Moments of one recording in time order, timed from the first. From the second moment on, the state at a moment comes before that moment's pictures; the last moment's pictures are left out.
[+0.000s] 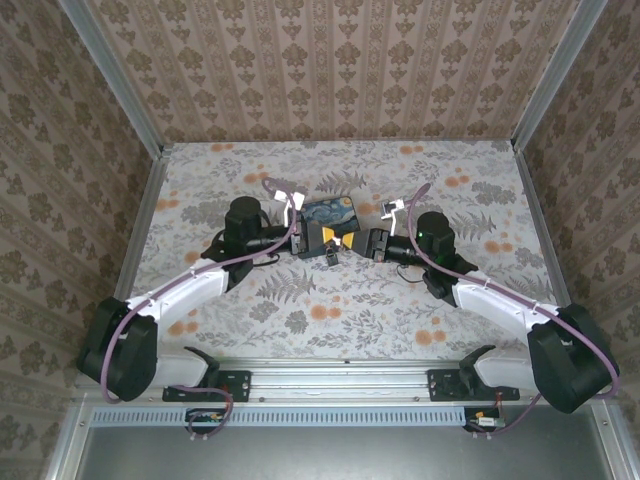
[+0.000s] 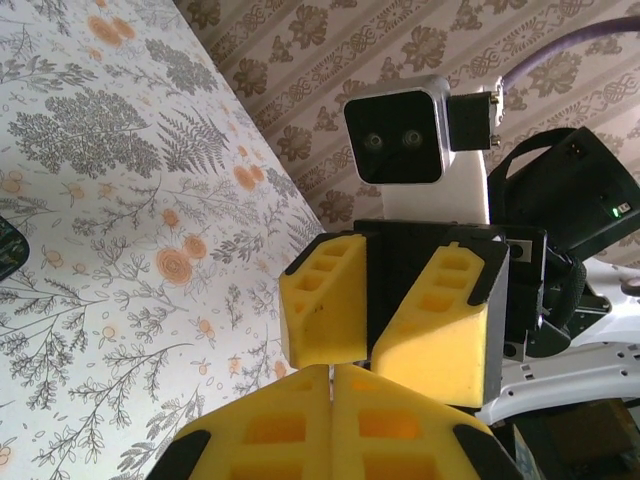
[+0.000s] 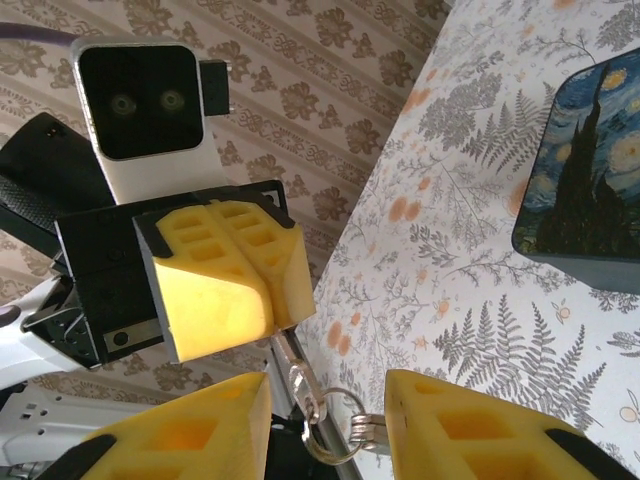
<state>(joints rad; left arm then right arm) -0.57 1.31 0.74 0.35 0.86 -0.75 0.46 1.24 0.59 0.50 -0.69 0.91</state>
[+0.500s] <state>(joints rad) -0.57 1.31 0.74 0.39 0.86 -0.78 0.48 1.26 0.59 0.56 -0.71 0.95</state>
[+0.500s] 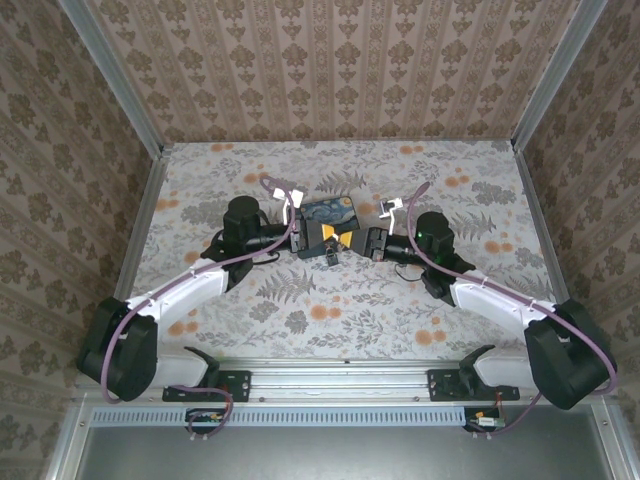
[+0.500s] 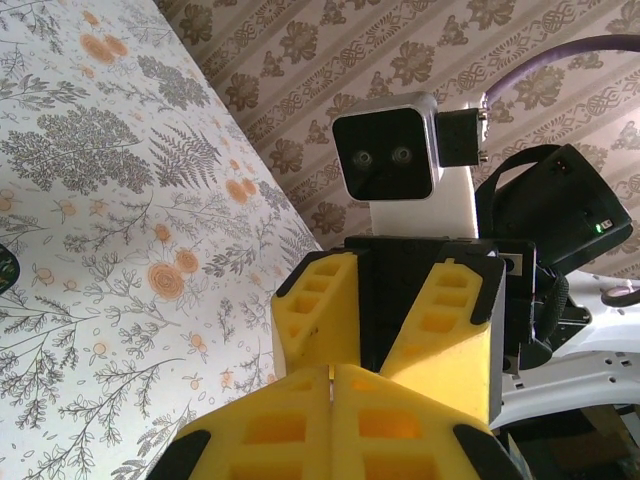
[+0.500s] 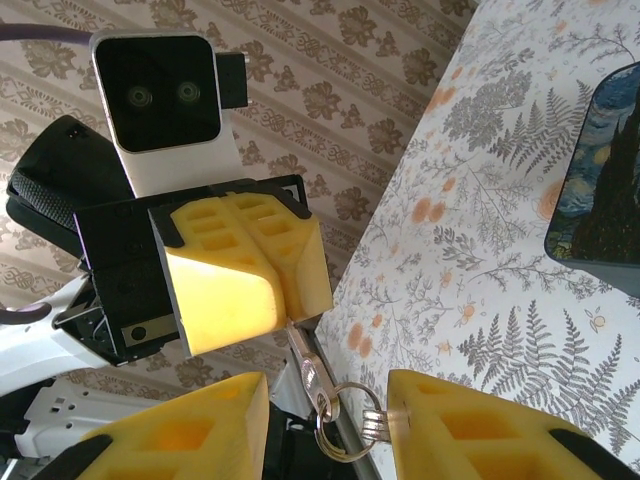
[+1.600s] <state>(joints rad) -0.57 1.31 0.73 0.46 0.85 -0.81 0.50 1.28 0.59 0.62 -0.71 0.98</state>
